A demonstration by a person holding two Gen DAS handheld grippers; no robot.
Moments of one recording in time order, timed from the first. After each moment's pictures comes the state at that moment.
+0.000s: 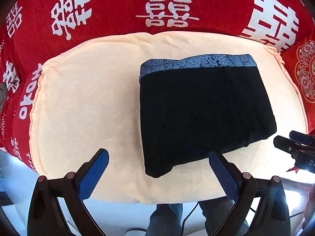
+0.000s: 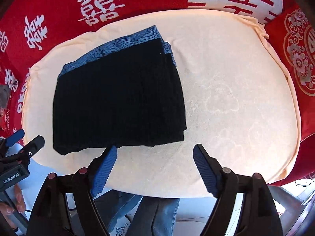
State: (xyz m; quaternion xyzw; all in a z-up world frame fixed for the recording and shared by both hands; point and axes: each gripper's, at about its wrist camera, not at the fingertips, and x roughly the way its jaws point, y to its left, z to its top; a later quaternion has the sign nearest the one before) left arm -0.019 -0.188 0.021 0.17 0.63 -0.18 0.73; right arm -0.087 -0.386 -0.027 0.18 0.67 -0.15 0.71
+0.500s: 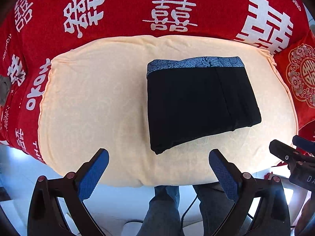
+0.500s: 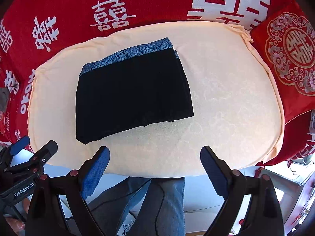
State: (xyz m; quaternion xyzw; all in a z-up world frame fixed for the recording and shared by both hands) left arm -0.040 -0.162 0.072 0.15 0.64 -0.18 0.73; right arm -0.107 -0.329 0.042 0.16 0.66 -0.19 0.71
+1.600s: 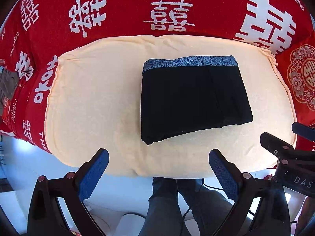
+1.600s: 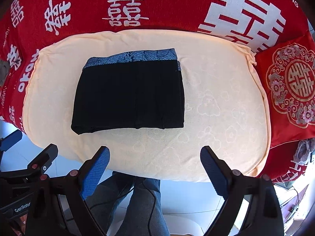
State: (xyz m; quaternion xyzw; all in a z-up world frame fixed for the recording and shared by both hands) left arm -0.063 -0.192 0.098 0.16 0.65 -0.14 0.73; right arm -0.098 -0.333 0.063 0.08 0.68 -0.16 0.71
